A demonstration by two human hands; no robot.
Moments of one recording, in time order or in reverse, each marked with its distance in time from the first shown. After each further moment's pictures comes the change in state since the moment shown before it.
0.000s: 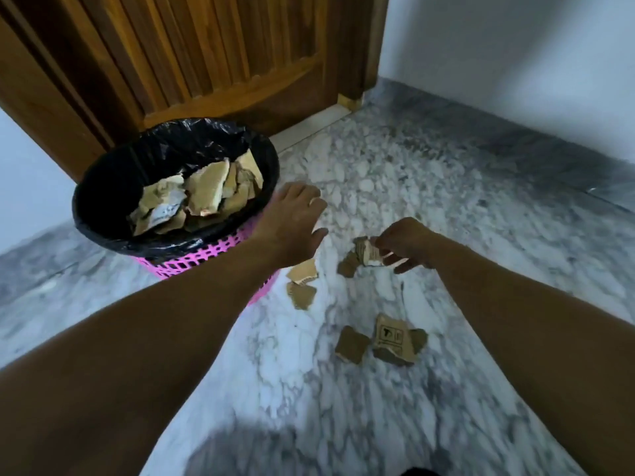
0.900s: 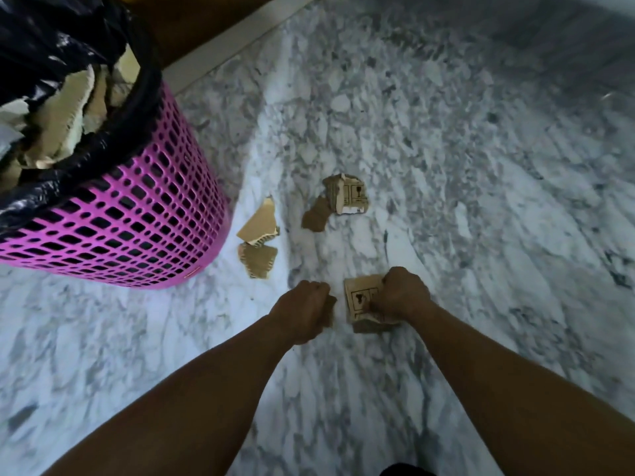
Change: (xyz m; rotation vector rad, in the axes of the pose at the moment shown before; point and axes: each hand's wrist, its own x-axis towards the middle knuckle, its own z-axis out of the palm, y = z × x) left_hand -0.064 0.113 0.214 -0.420 -0.701 -0.070; right_hand 0.075 0.184 0.071 -0.376 0.032 0.260
